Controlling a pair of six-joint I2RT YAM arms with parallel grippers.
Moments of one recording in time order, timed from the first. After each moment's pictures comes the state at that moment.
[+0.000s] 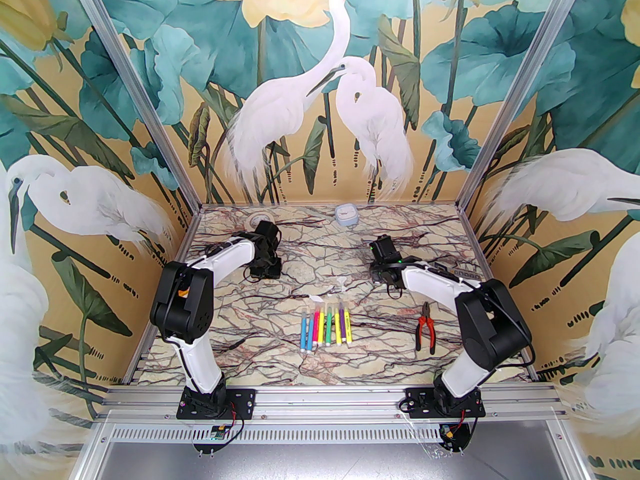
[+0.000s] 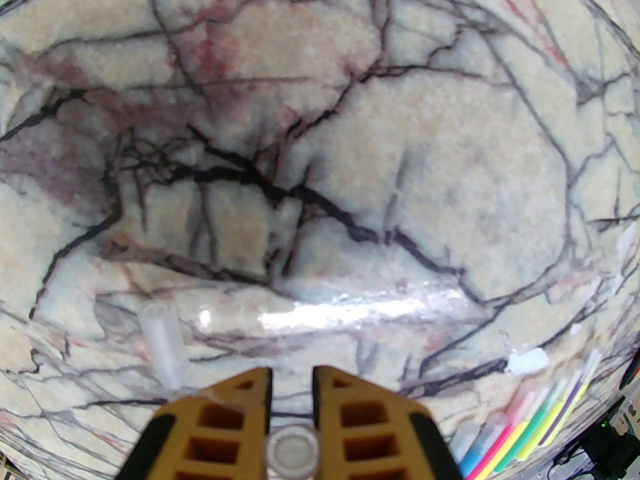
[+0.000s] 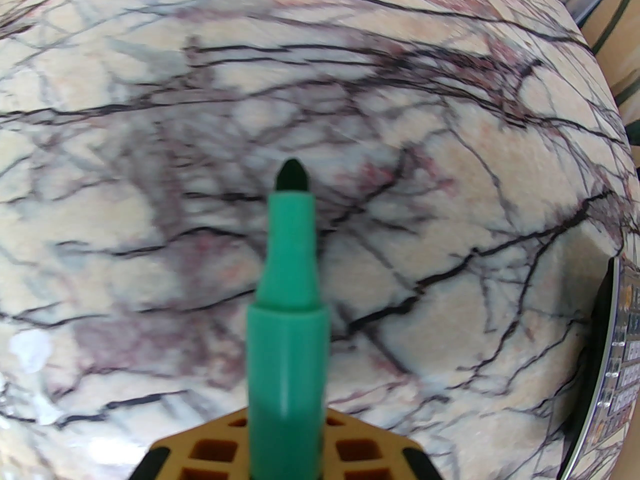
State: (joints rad) left arm -0.30 1.89 1.34 -0.82 0.00 -0.26; right arm 0.40 1.69 0.99 -0.38 0.27 0.35
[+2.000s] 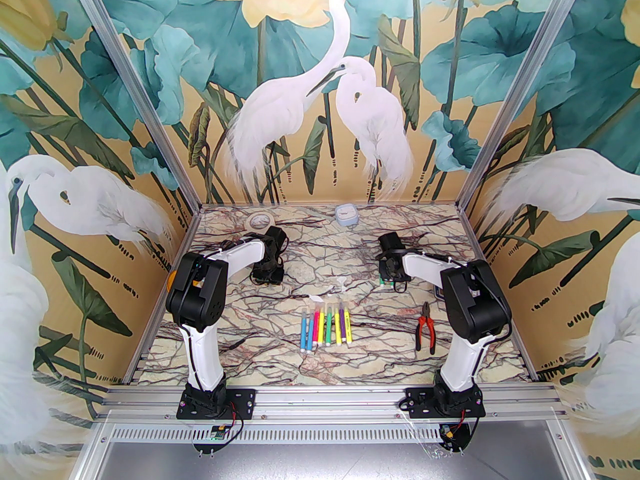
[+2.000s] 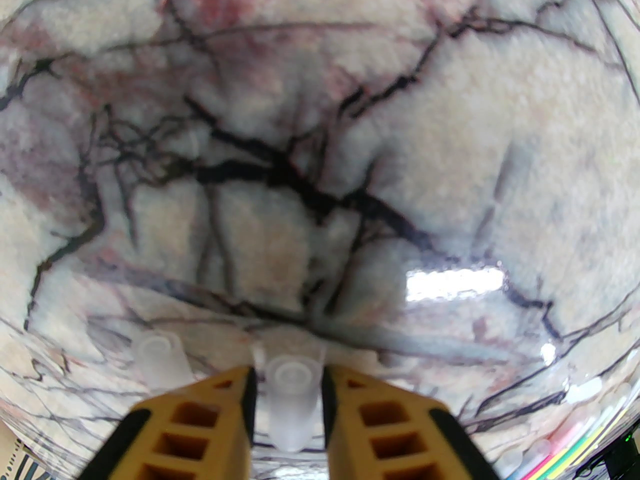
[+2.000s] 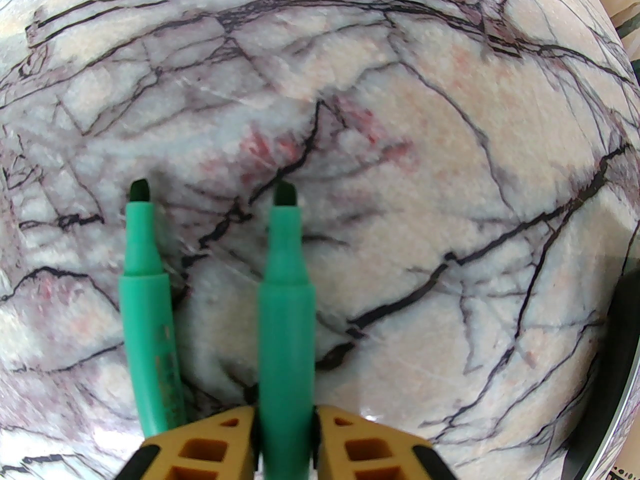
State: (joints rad) left arm -0.32 1.99 1.38 -0.87 -0.09 -0.26; right arm 0.30 1.86 1.10 -0.46 0.22 0.36
